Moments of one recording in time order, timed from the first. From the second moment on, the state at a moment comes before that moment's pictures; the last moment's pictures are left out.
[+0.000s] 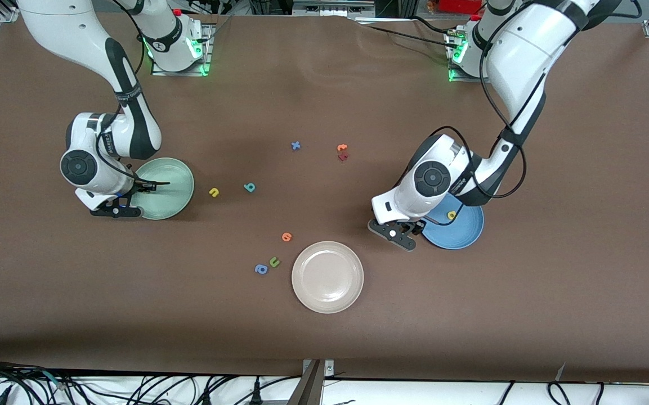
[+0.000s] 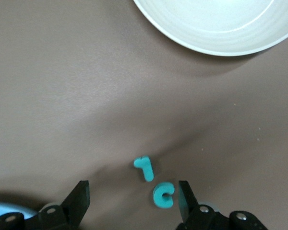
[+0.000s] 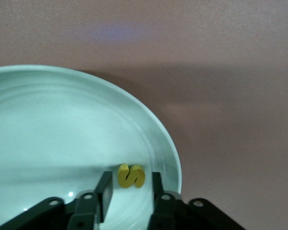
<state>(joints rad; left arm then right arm) -0.16 0.74 -0.38 -1.65 0.23 2.35 -0.13 0.42 0.45 -0.40 -2.16 0.02 2.36 0.02</state>
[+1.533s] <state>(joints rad) -0.16 0.66 -0.33 -1.60 0.28 2.10 -0.18 0.61 0.52 -0.09 -2.09 0.09 2.61 0.99</state>
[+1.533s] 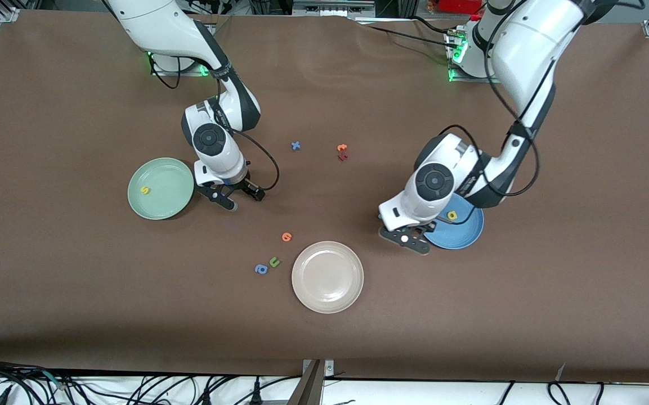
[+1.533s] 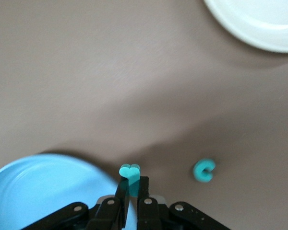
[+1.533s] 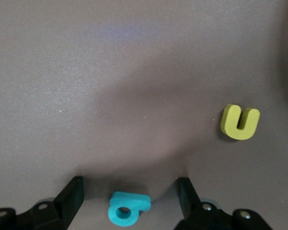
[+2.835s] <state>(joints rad) -0.21 0.75 -0.37 -1.65 0.26 2.29 -0.34 0.62 0.52 -0.07 -2.08 0.10 2.61 1.02</state>
